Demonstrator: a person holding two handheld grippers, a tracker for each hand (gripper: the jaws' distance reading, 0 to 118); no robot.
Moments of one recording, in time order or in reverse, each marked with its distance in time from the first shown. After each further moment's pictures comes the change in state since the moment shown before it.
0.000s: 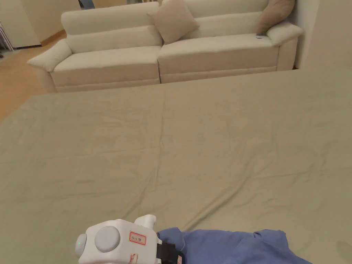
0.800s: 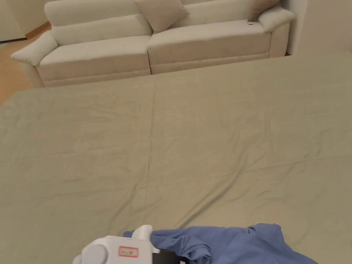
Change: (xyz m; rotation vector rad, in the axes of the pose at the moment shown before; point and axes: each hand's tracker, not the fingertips) left arm -0.016 -0.006 -0.043 0.004 -0.149 0.039; right arm 0.036 -0.015 -0.009 -0.049 -0.079 -0.089
